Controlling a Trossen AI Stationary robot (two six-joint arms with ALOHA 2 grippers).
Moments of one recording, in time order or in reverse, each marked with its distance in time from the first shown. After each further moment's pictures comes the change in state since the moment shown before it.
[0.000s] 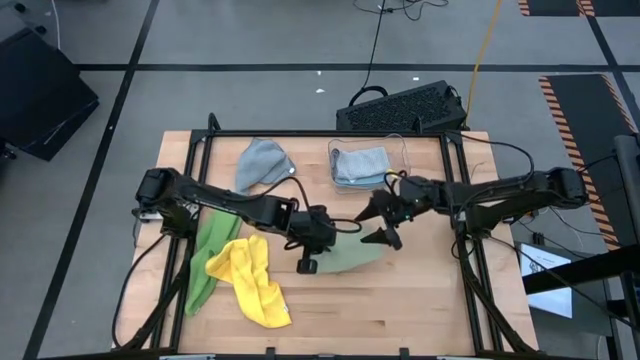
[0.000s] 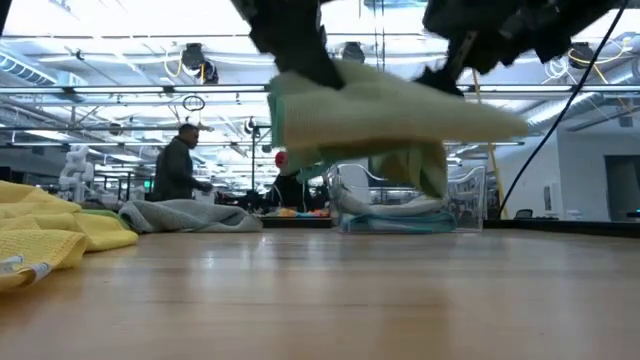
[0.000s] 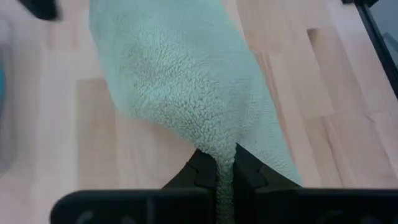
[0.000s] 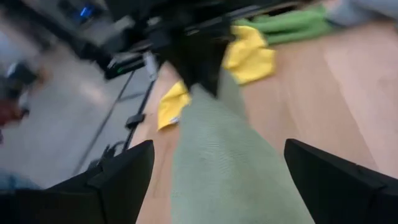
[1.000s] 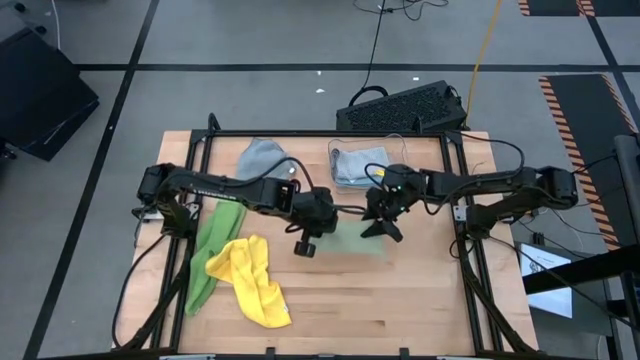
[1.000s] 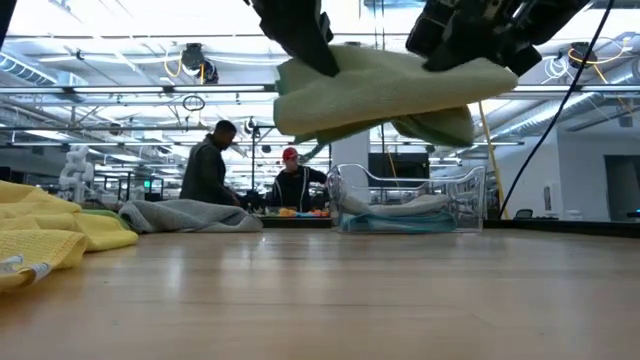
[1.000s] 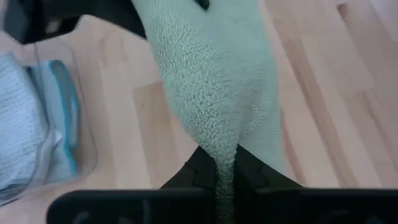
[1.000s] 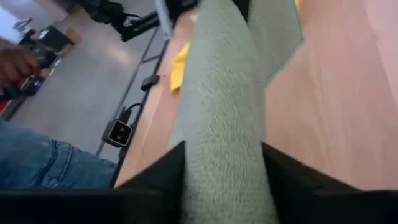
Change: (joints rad) left arm 0.079 -0.001 0.151 -0.199 -0.032 0.232; right arm -0.136 0.113 0.085 -0.174 -0.290 -0.104
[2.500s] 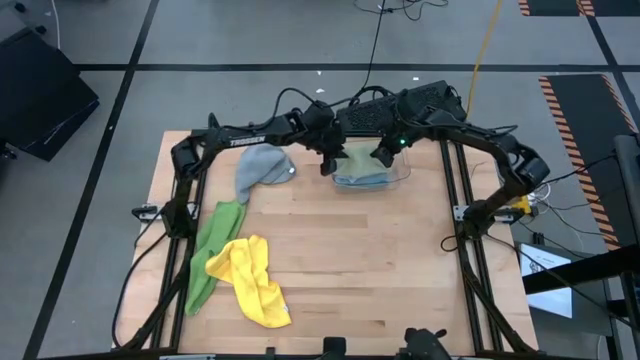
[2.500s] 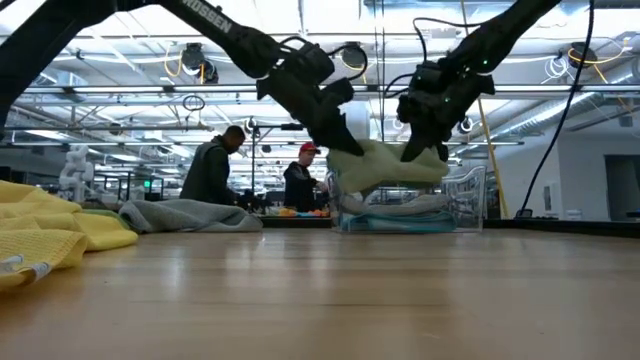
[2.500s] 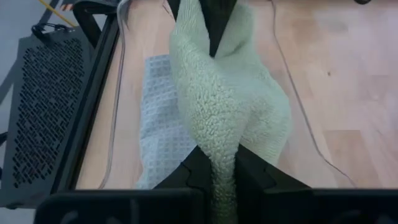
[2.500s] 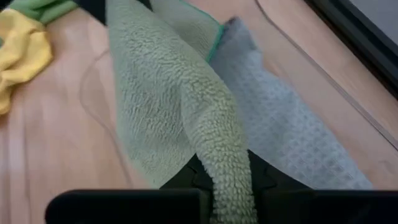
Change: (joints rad) left arm 0.582 0.261 0.063 0.404 0.366 0.137; right arm -0.674 0.303 0.391 -0.534 0.120 -0.401
